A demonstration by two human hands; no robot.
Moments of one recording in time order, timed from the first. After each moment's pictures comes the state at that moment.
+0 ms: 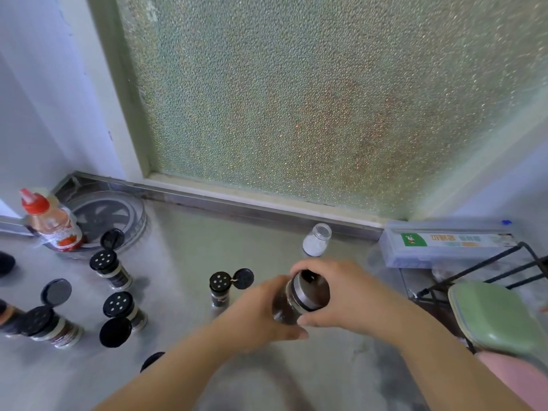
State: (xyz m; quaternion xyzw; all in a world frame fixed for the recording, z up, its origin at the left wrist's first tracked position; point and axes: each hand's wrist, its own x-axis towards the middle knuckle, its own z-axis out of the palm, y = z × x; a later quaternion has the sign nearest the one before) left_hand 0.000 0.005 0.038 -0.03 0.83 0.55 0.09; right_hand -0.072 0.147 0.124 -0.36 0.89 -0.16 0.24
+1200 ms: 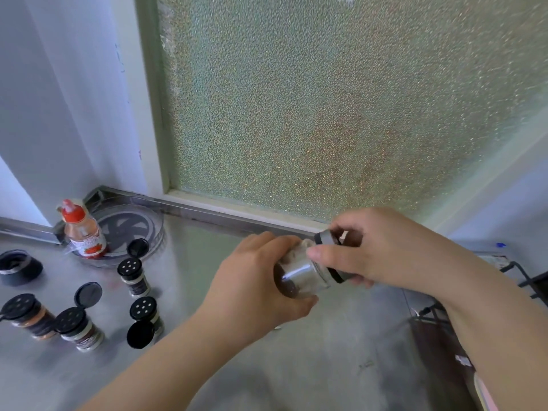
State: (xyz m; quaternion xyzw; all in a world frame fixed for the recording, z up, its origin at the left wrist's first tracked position) left_hand 0.038 -0.023 0.136 -0.04 0.90 0.38 -0.21; right_hand -0.047 0.116 0.234 -0.33 0.91 -0.19 0.17
